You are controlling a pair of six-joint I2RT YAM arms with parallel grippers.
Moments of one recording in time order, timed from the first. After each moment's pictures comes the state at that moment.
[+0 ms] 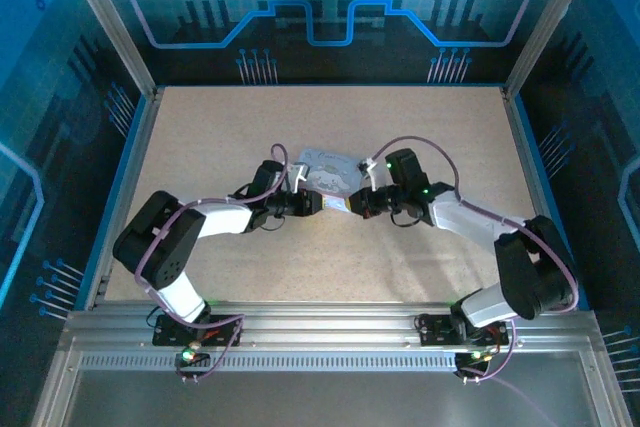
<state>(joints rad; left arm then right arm) -0.47 1.67 0.71 0.27 0.44 -0.52 0.48 1.45 0.79 -0.16 -0.56 0.28</state>
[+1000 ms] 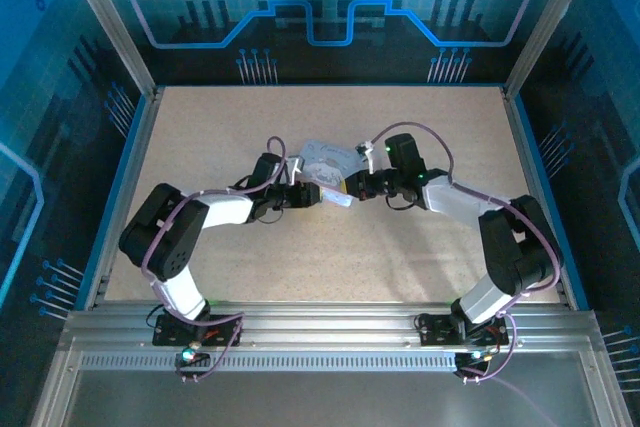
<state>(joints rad) -0.42 1.75 0.80 0.21 0.37 -0.51 0.41 1.61 0.92 -0.06 -0.65 0.31</state>
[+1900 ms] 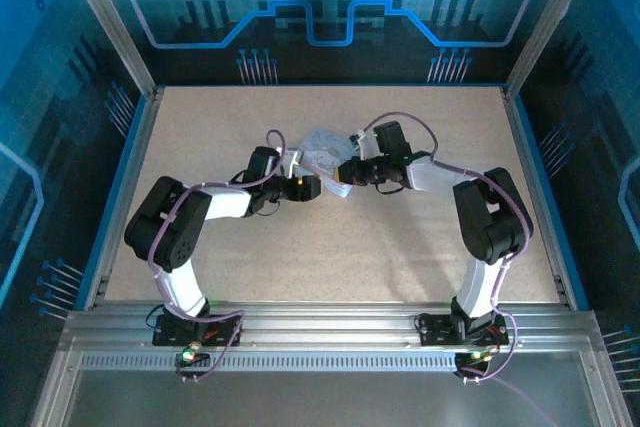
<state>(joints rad) -0.37 1.80 0.82 0.30 0.45 -0.38 0.40 1.84 1.13 -0.13 -0.65 0.41</state>
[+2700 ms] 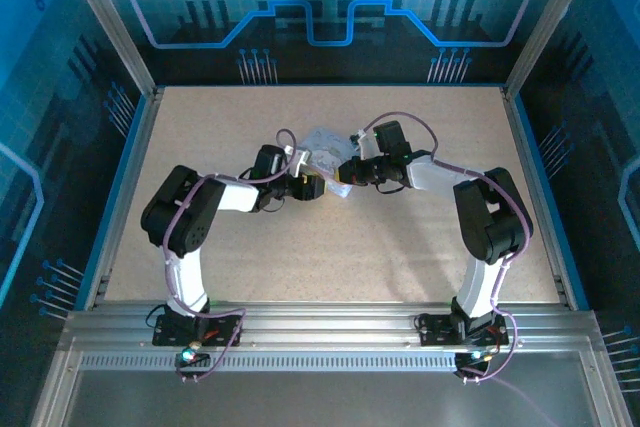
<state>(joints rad) -0.37 1.93 0.89 0.37 0.50 -0.29 0.40 1.84 1.13 -0.15 -0.65 0.41</state>
